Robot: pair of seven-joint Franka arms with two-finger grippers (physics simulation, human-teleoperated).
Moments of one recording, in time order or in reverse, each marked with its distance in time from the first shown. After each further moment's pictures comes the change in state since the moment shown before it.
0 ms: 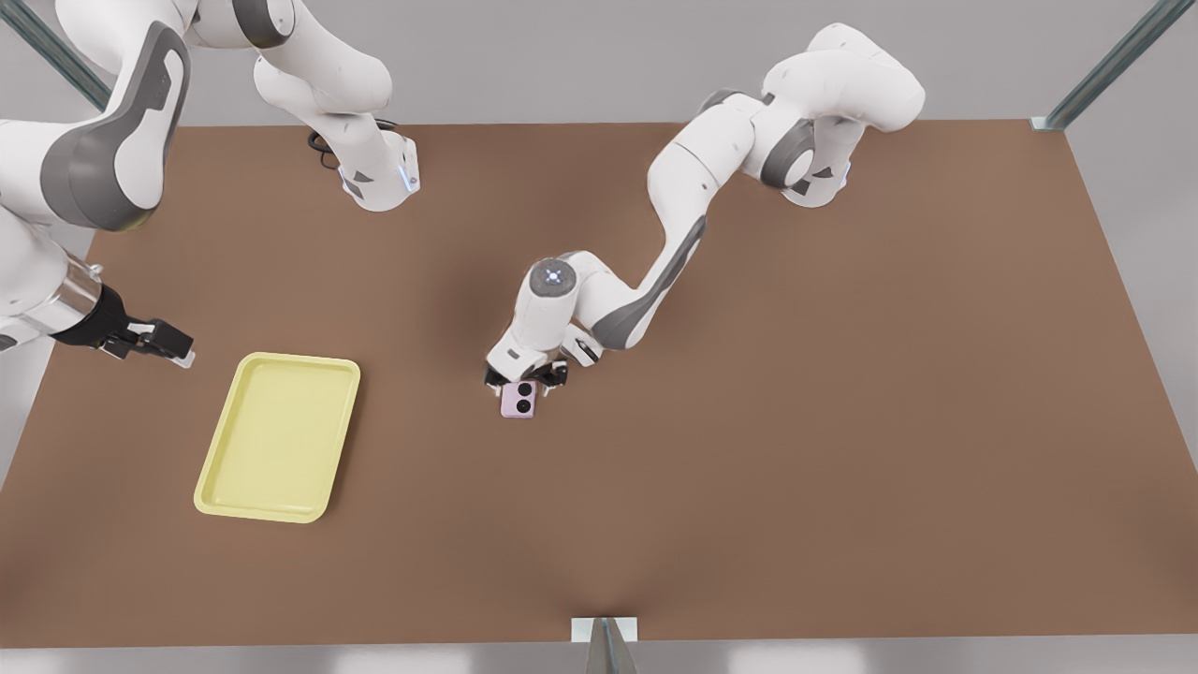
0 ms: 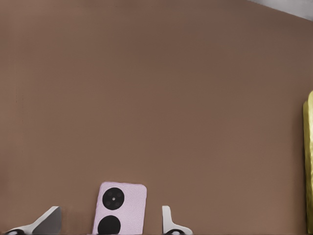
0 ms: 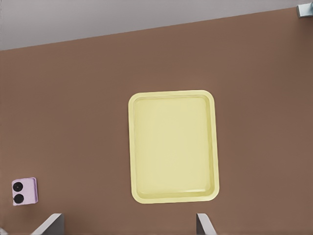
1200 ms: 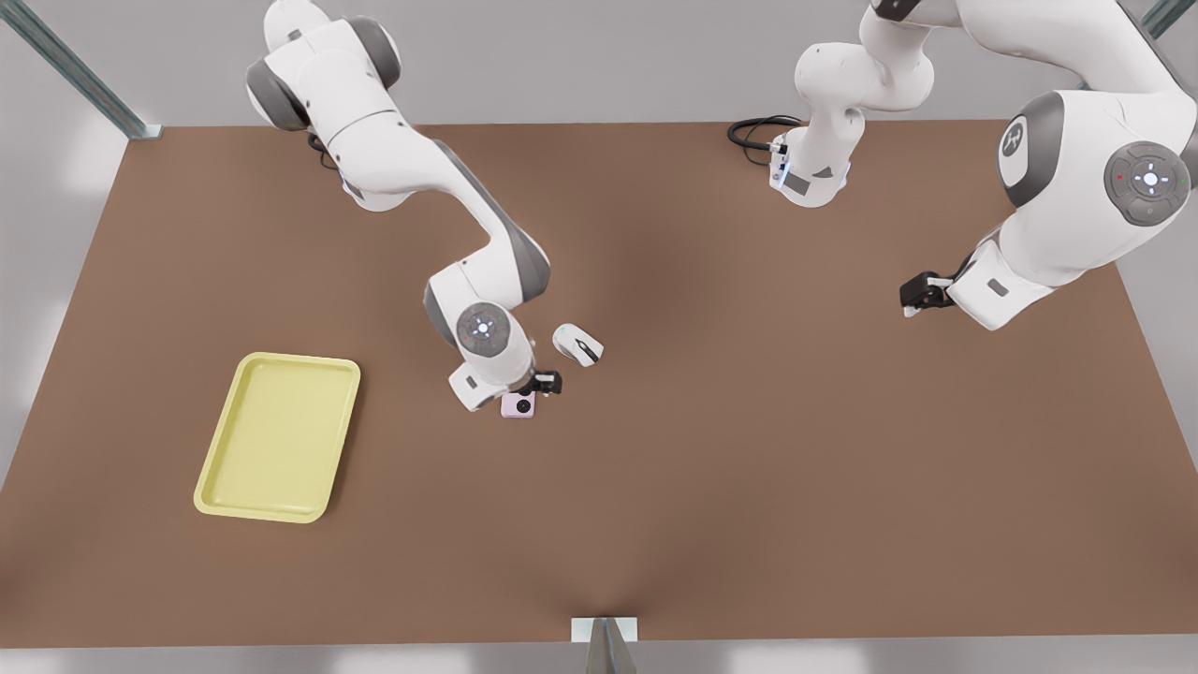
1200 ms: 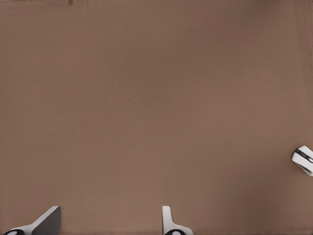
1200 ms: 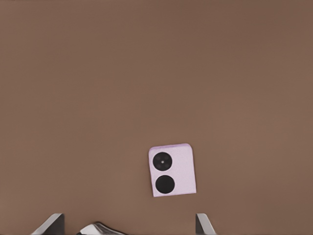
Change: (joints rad) left arm 0.688 -0.901 -0.058 -0.543 0.168 -0.781 0.896; right arm 0.618 0.376 0.034 -0.203 0.052 0.489 0.646
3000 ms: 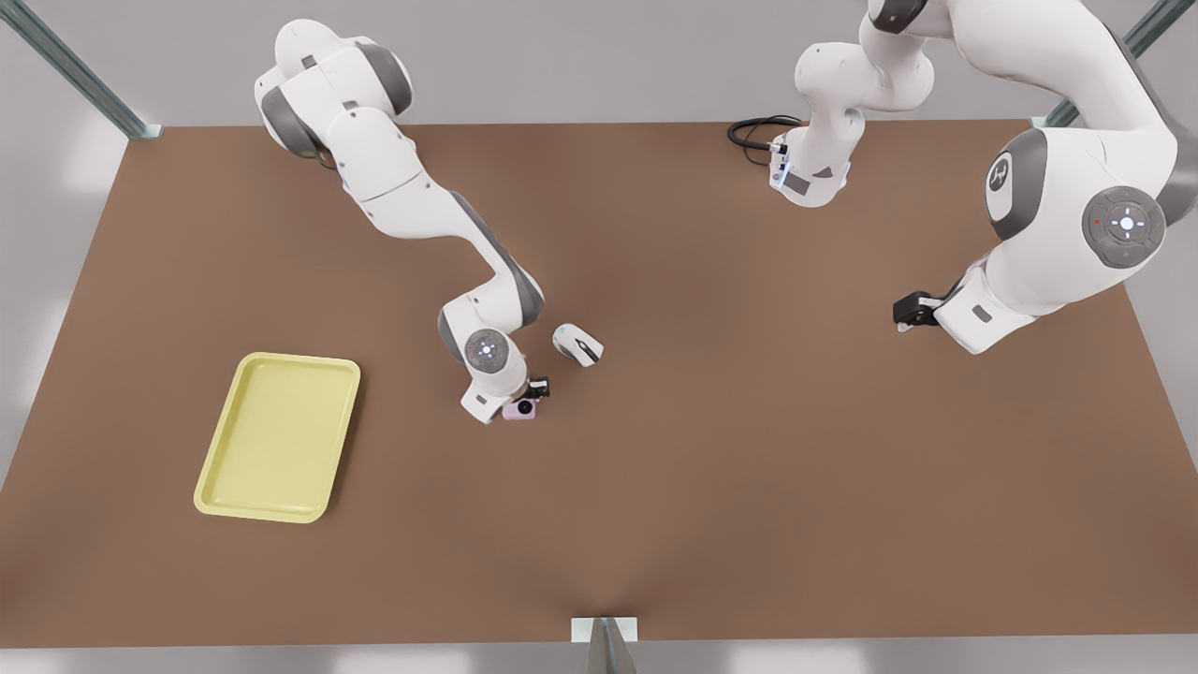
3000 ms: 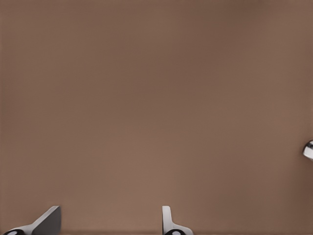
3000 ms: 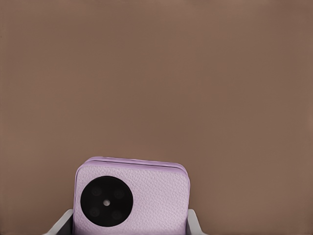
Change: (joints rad) left arm -0.009 0.049 0.017 -0.004 0.006 0.020 0.045; right arm -0.013 0.092 0.000 -0.270 -0.004 0.385 -0.297
